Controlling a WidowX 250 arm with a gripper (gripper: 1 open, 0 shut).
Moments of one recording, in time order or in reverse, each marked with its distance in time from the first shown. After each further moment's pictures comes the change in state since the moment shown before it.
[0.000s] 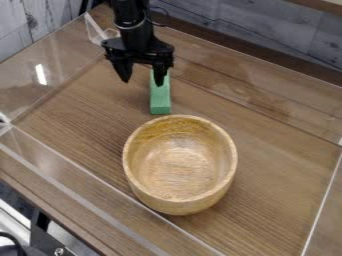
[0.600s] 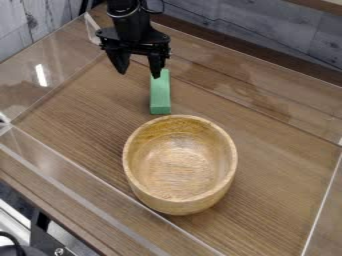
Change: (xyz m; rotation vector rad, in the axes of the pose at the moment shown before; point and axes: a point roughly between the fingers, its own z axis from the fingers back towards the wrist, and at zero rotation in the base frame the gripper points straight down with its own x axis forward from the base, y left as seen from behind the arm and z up) arm -0.004 0.002 0.023 -0.032 -0.020 -0.050
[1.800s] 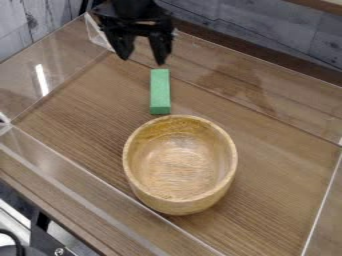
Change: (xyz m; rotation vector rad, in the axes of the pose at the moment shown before) arm -0.024 -0.018 0.054 -0.090 0.009 -0.101
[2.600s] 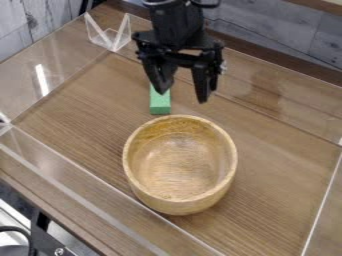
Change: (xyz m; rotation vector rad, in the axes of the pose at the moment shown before) arm -0.045 -0.077 0.005 -0.075 0.149 -0.106
